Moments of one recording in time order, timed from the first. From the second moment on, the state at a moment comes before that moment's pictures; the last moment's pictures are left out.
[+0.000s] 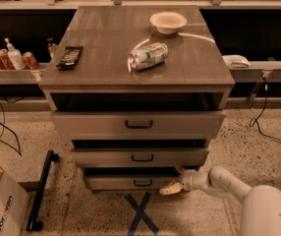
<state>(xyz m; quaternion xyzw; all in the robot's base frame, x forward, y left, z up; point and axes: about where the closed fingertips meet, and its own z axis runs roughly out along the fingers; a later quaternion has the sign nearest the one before) 0.608 -0.149 0.244 -0.36 0.78 0.34 0.37</state>
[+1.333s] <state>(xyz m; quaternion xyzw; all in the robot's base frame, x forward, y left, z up) 0.585 -0.127 0.215 -0.35 0.79 0.37 0.33</state>
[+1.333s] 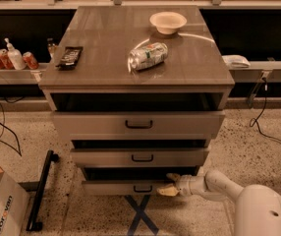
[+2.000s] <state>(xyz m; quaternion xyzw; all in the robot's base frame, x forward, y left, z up) 0.584 -0.125 0.215 -0.35 0.79 0.38 0.33</state>
